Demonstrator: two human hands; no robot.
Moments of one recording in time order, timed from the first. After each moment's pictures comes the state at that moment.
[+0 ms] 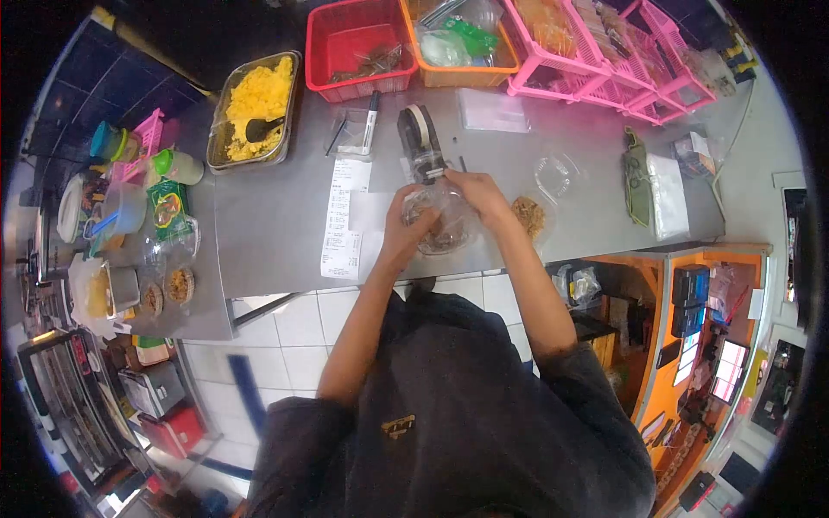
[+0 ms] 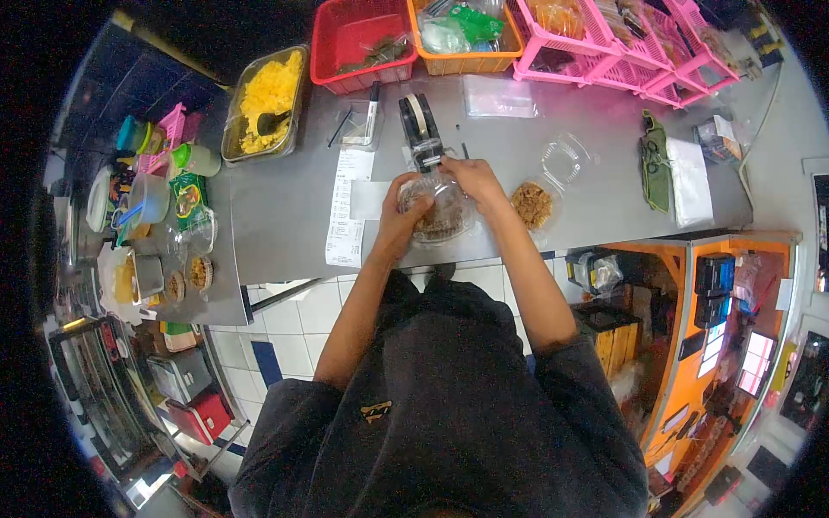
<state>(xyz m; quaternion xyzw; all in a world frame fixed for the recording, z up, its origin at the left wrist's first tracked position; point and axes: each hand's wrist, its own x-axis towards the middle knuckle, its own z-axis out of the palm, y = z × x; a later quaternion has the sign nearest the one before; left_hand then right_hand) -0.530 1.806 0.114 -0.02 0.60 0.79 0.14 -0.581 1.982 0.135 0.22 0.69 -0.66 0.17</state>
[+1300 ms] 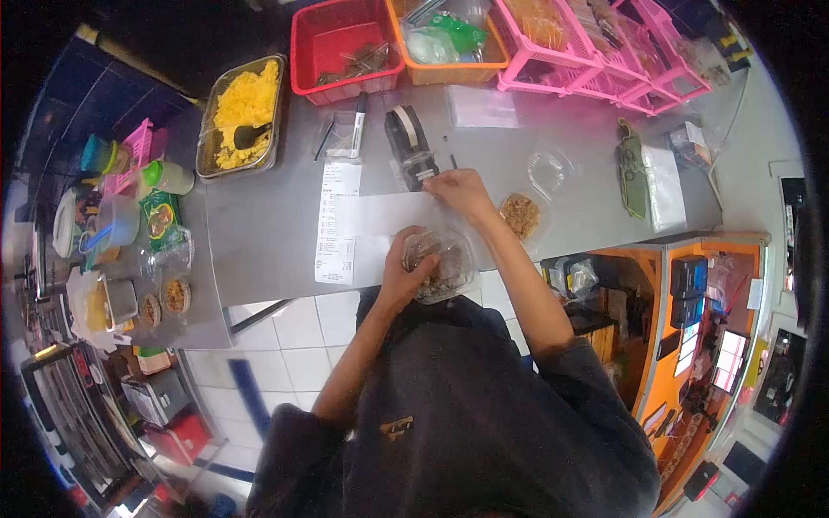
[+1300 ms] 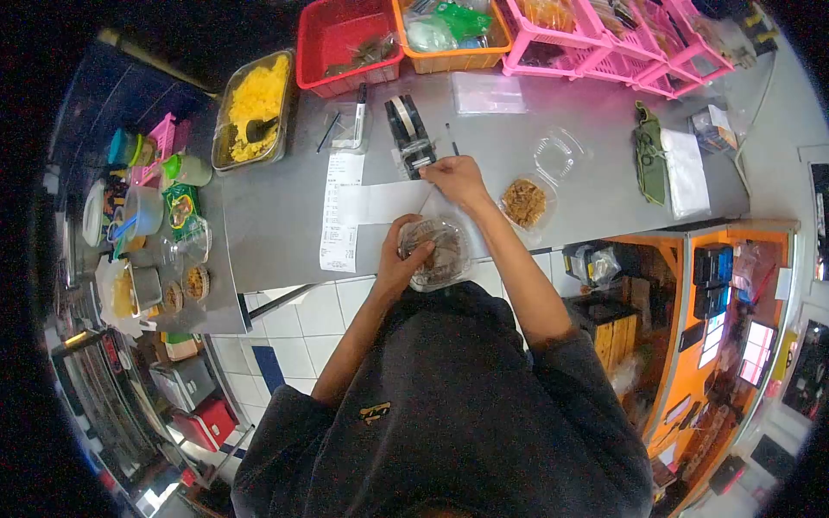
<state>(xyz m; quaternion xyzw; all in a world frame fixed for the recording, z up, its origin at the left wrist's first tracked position) -0.470 1.798 0.108 -0.03 0.63 0.75 0.22 -0.583 1.978 0.111 0.14 0.74 -0.64 0.15</state>
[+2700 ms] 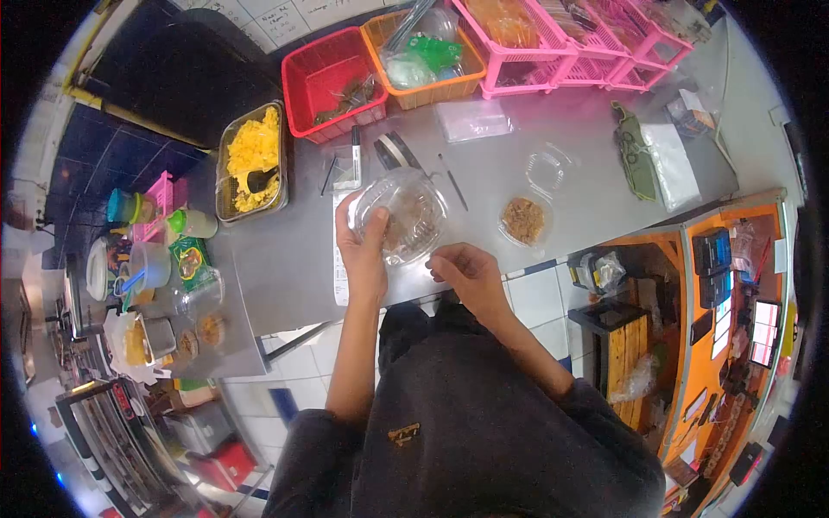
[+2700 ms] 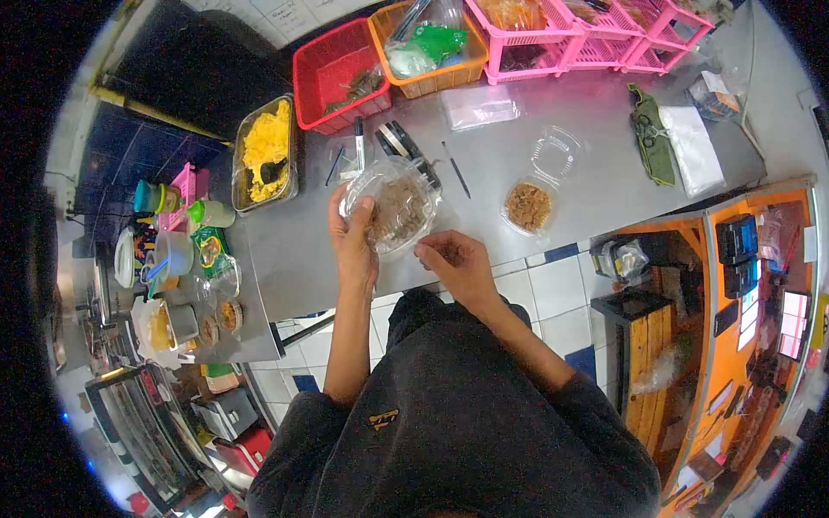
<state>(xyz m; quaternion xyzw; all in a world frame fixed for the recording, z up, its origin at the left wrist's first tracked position) -0.539 1.789 0.210 -0.07 0.55 0.83 0.02 -0.451 1.945 0.203 0.13 0.58 -0.80 0.05</state>
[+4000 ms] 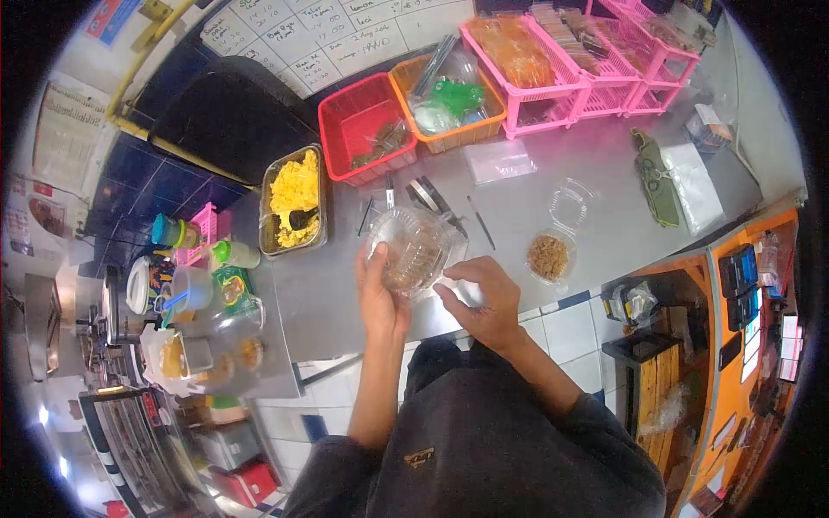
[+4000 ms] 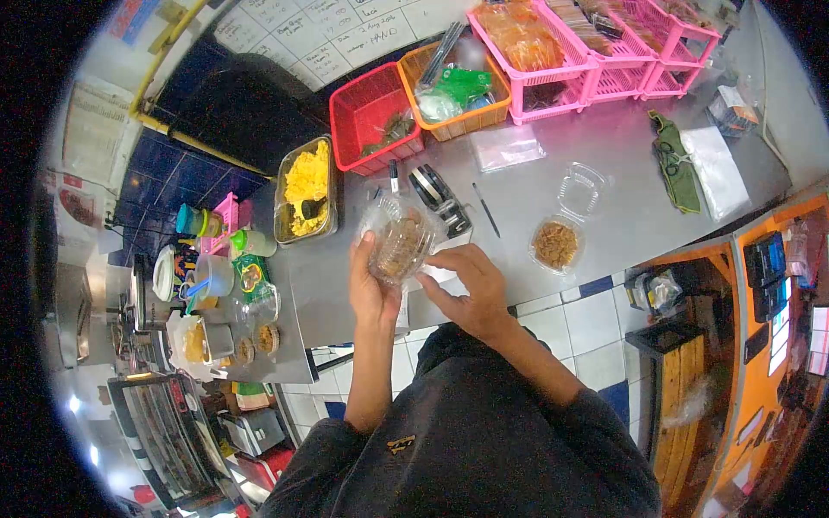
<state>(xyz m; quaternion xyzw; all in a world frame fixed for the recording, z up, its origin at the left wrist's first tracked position) -0.538 1.783 0.248 -0.15 0.42 0.89 0.03 -0.485 1.939 0.250 -0.10 0.77 -0.55 -0.32</state>
